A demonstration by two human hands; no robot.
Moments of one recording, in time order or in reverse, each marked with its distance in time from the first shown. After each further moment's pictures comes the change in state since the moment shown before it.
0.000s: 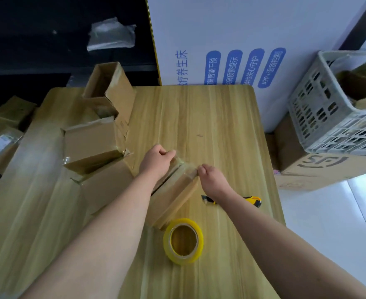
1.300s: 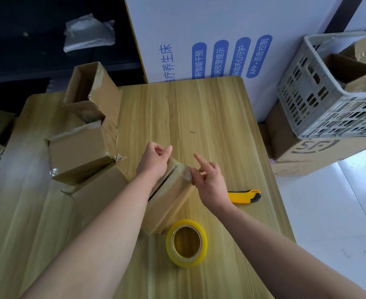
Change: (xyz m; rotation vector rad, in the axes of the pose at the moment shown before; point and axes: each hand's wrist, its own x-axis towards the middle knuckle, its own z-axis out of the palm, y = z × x) left_hand 0.020 -0.004 0.010 -0.058 -0.027 0.036; right_hand -0.007 0.021 0.027 0.230 0.260 -0.156
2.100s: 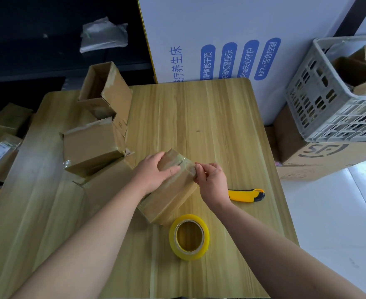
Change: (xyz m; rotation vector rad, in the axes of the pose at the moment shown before) left_hand -0.040 -0.020 -0.034 0.316 -0.194 0.159; right_hand -0.003 0.007 0.011 -0.046 0.096 -0.009
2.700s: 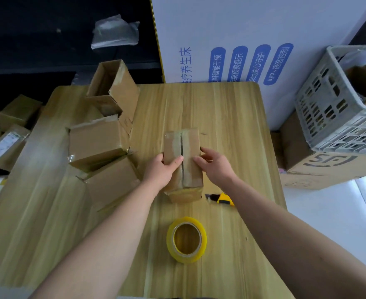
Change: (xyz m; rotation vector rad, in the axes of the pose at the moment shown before) left_hand 0.004 0.026 0.017 -0.383 0.115 -0.257; right_hand 0.054 -0.024 -0.024 0.046 -0.323 0.149
